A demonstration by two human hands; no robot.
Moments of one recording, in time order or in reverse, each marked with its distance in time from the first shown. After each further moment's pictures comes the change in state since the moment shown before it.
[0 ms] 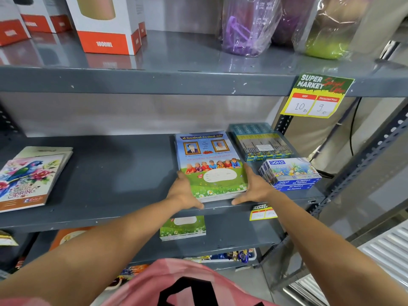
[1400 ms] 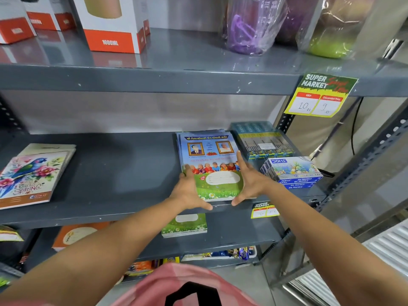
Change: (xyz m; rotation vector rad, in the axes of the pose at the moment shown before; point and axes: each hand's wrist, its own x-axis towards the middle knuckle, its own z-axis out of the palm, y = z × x) left_hand -0.007 0.003 0.003 0.032 -0.008 0.109; right_hand 0.003 -0.028 -0.003 -0.357 -0.069 -0.035
